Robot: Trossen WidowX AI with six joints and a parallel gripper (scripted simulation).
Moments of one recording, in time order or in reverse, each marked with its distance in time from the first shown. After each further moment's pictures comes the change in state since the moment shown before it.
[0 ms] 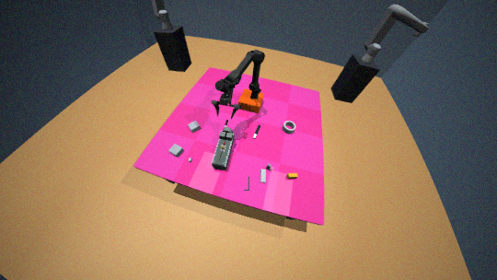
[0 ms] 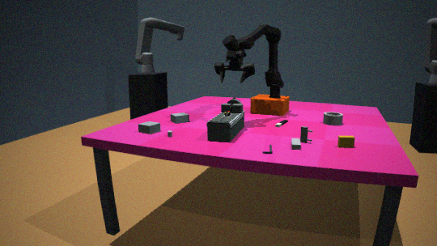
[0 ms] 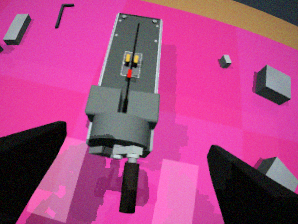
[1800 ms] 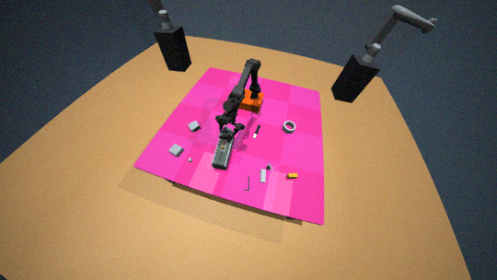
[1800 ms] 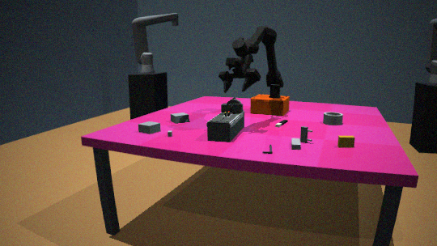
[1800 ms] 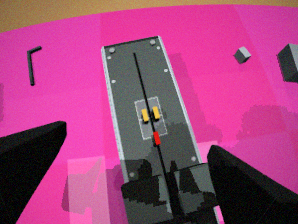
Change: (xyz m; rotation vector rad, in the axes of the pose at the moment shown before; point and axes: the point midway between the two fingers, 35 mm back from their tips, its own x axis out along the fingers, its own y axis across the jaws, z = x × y) arm 0.094 0.047 0.063 0.326 0.029 -0.130
